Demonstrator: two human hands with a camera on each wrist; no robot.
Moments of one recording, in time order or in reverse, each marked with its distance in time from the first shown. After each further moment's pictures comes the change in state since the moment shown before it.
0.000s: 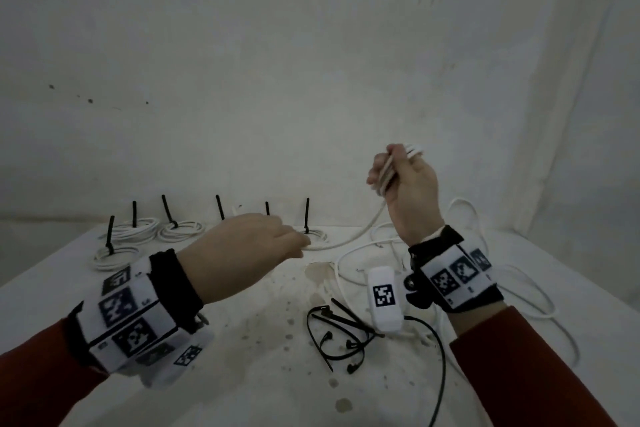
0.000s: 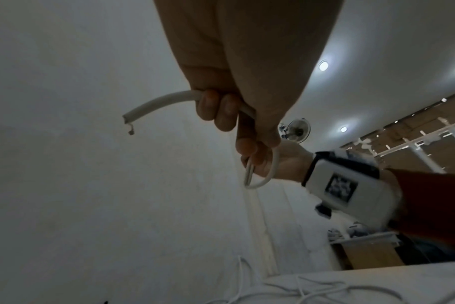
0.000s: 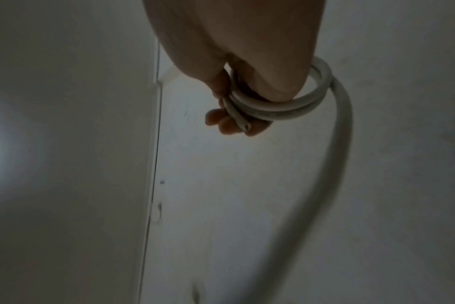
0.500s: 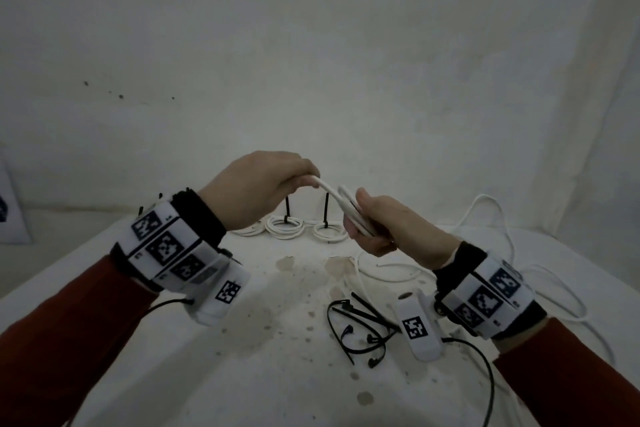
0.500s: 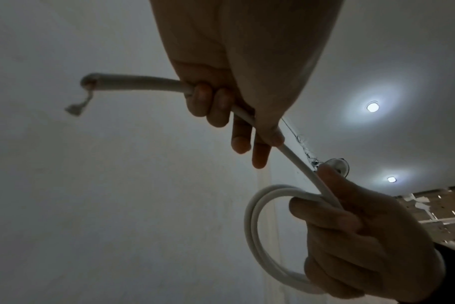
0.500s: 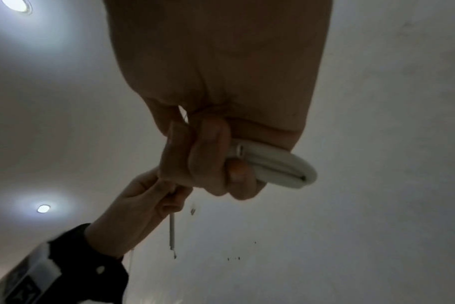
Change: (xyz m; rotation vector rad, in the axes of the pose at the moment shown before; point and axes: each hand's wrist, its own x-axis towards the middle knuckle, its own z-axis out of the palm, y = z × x) left_hand 0.019 -0.050 -0.017 -0.354 0.066 -0.229; right_hand -0.043 -0.002 0.011 -0.633 -0.768 0.350
